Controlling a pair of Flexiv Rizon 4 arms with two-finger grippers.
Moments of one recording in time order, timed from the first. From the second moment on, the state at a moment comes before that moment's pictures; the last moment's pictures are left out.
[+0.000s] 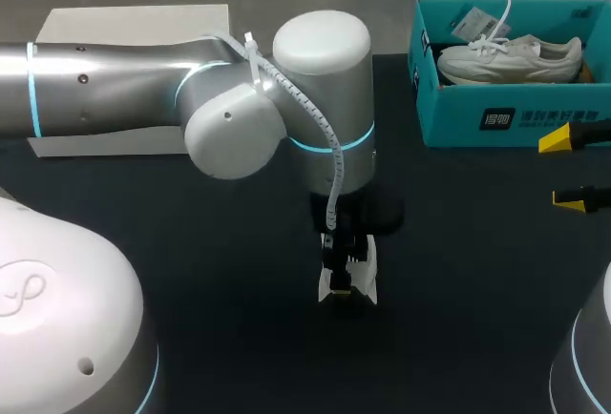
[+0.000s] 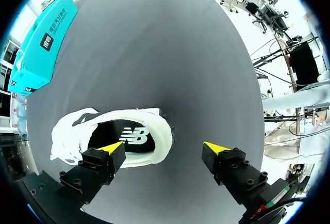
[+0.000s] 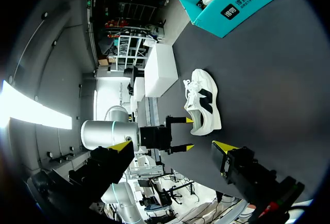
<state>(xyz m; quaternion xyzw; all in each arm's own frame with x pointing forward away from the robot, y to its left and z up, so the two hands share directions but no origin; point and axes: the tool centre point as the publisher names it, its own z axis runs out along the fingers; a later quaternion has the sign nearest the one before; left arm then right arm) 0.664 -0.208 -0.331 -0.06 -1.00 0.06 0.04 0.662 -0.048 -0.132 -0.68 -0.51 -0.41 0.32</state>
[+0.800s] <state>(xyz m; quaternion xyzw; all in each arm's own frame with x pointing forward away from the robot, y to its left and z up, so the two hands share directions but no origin) 0.672 -0.218 -0.378 -0.01 -1.00 0.04 0.05 0.662 -0.048 -0.132 -0.68 -0.51 -0.41 0.32</state>
